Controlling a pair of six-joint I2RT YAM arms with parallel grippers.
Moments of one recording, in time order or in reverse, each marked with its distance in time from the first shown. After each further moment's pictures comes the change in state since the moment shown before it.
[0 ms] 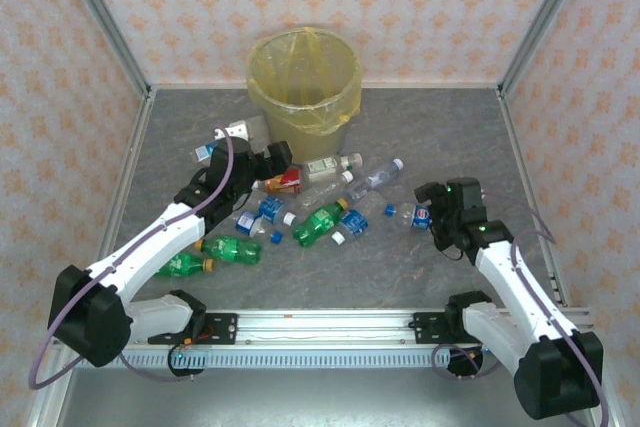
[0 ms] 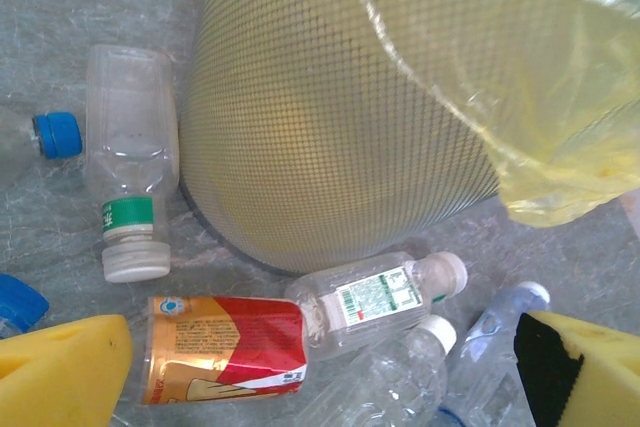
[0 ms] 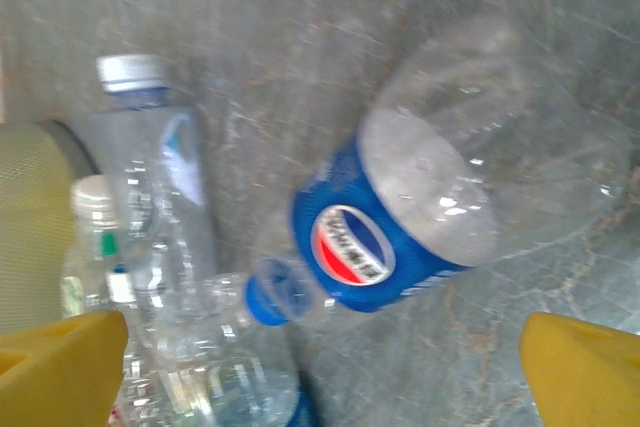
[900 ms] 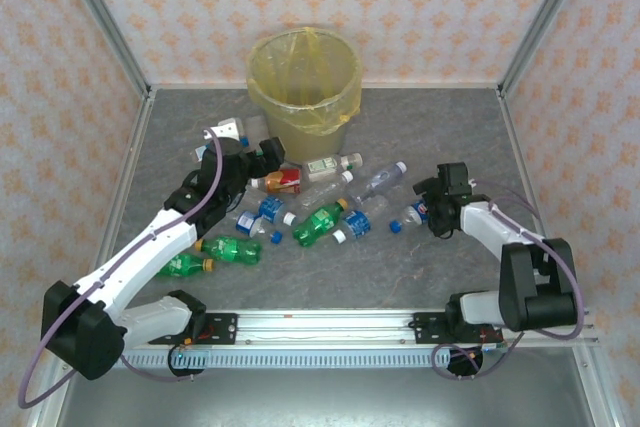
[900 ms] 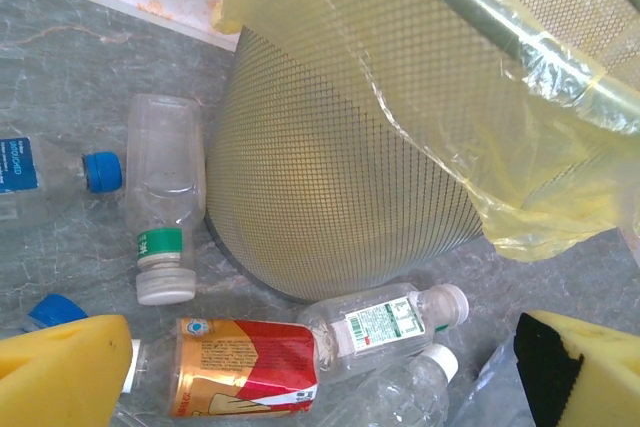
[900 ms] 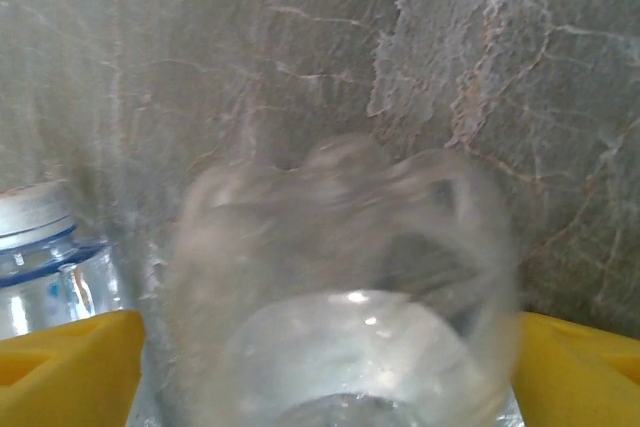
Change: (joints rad) left arm 0.000 -0.093 0.010 -0.039 -0.072 0.003; right arm -0.067 0.459 0.102 0.212 0.060 -0.083
